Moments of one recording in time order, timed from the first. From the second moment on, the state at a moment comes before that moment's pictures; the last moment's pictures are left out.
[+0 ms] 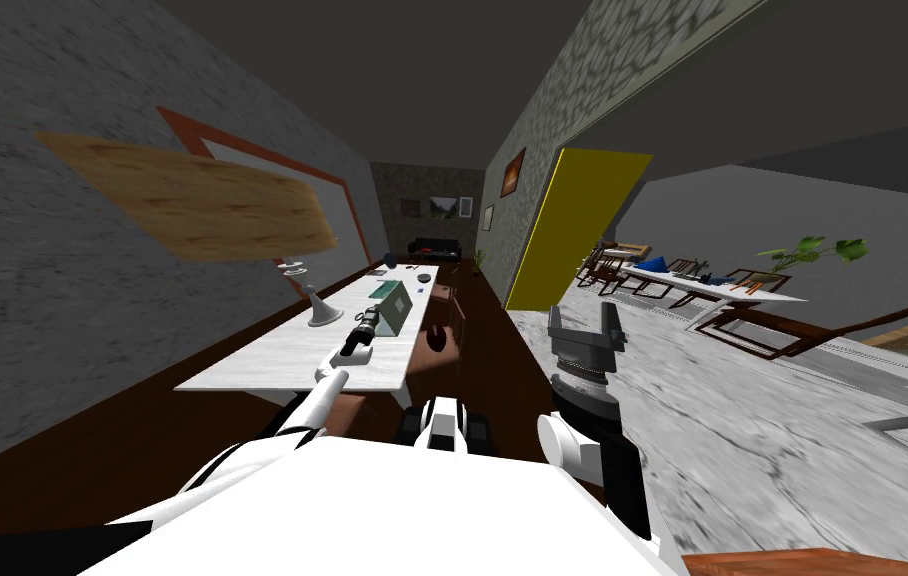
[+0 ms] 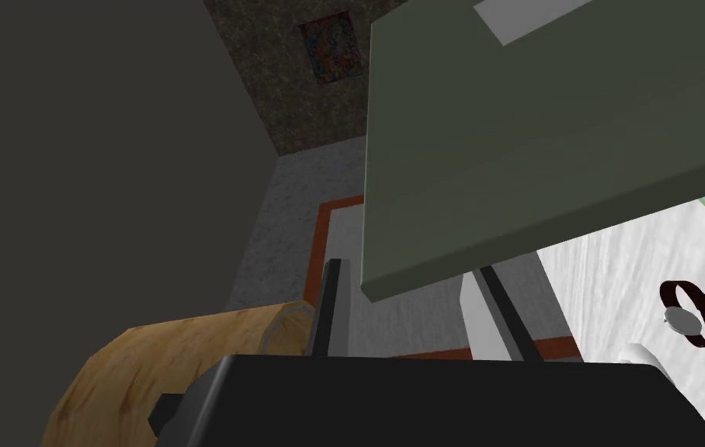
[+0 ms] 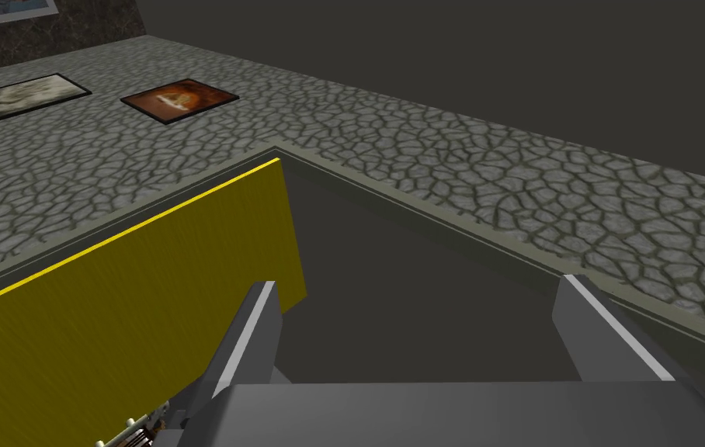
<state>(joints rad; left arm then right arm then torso) -0.20 0.28 0.28 -1.09 -0.03 -0.26 -0.01 0.54 -0.05 -0.01 -2.38 -0.11 -0.50 -0.15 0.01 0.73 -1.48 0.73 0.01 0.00</state>
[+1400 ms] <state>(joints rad) -0.21 0.11 0.27 -0.94 0.15 -0.33 0.20 0.54 -0.05 -0.01 -2.38 -0.11 -0.50 -0.15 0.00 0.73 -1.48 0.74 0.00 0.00</state>
